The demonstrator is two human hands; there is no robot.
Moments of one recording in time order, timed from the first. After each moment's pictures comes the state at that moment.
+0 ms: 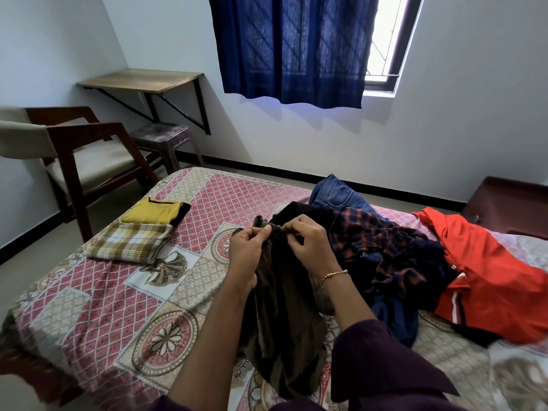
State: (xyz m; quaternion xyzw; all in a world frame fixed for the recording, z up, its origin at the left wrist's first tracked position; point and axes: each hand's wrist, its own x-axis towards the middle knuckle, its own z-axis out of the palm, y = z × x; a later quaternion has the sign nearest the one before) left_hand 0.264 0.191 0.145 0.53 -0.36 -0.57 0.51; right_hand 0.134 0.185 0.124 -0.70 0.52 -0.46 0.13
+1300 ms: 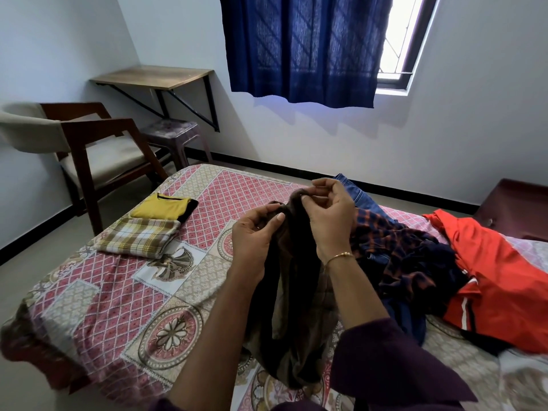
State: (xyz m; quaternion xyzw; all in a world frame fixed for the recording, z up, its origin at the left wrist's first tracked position) left_hand 0.258 0.201 0.176 0.41 -0.41 -0.54 0.60; right_hand 0.151 0.190 0.192 -0.42 0.53 -0.68 0.29
